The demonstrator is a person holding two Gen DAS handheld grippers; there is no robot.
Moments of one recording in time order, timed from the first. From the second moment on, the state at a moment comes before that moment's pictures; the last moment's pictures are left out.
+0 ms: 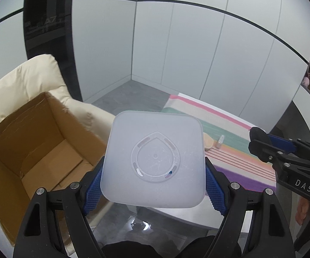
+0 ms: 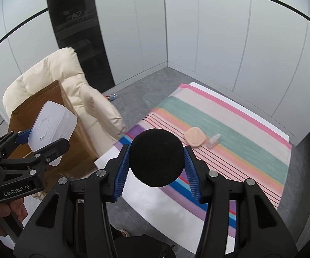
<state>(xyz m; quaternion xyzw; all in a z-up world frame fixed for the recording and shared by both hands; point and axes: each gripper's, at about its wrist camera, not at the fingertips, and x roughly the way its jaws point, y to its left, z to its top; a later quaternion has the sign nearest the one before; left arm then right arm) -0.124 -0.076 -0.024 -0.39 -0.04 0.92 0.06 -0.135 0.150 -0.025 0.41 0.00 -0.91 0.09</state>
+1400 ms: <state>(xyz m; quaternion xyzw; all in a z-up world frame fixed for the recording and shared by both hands) -0.086 -0.222 -0.023 -0.38 -0.08 0.92 -0.05 -0.156 -0.028 -0.024 0.39 0.07 -0.89 0.23</state>
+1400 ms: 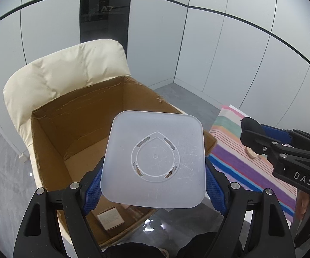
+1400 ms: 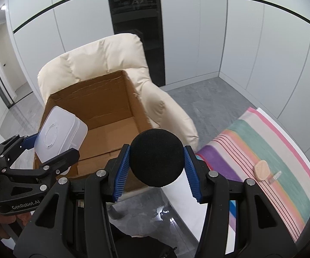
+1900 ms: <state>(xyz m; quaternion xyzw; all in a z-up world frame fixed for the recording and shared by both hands) -0.062 -0.271 -0.018 -0.38 -0.10 0.91 -0.12 -0.155 -0.088 -0.028 0.40 0.09 -0.87 0.28</state>
